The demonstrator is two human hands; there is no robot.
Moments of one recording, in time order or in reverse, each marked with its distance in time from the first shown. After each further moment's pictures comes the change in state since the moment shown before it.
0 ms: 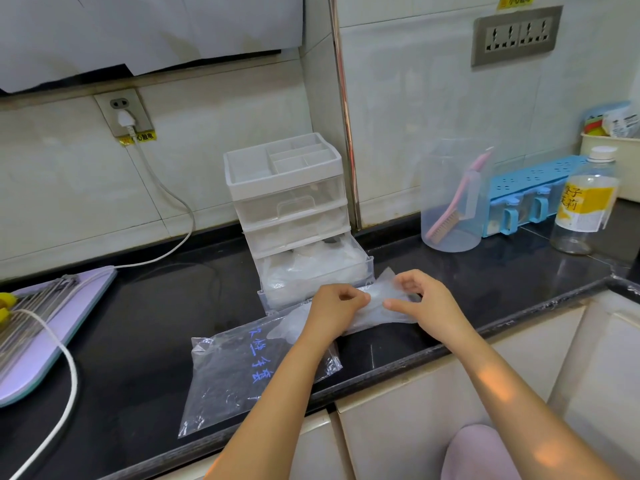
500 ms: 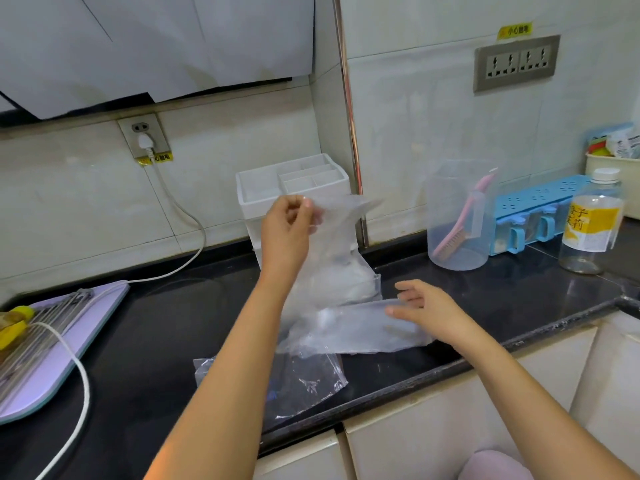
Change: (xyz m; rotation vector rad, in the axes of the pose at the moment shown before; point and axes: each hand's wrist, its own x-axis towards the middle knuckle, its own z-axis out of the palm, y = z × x) left_hand 0.018 0.092 -0.086 -0.241 0.391 0.450; right_hand 0.013 -0.017 -0.009 -0.040 -0.159 0.091
